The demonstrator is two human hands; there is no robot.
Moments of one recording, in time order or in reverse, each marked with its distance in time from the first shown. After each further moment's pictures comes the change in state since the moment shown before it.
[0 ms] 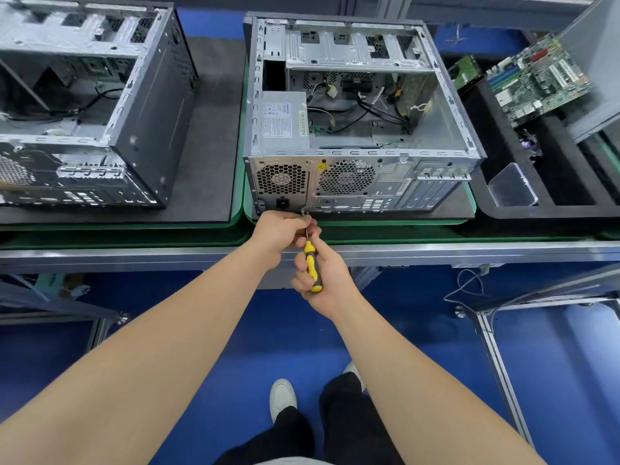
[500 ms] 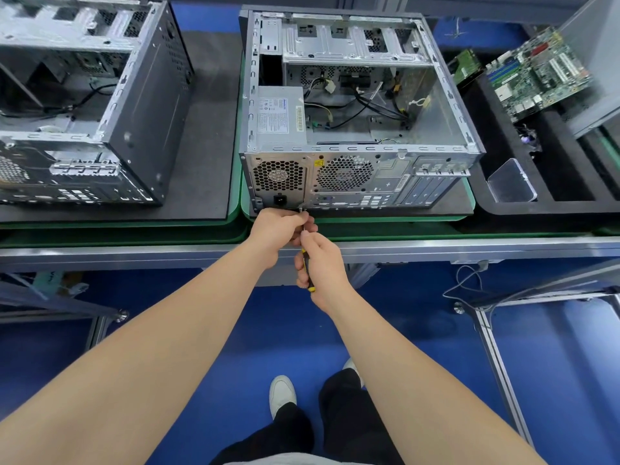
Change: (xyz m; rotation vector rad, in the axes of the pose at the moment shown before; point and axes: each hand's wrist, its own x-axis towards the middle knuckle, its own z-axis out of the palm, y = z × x) left_hand 0.002 -0.003 0.002 0.047 0.038 0.006; right_hand 0.004 0.001 0.007 -0.513 0.269 -0.229
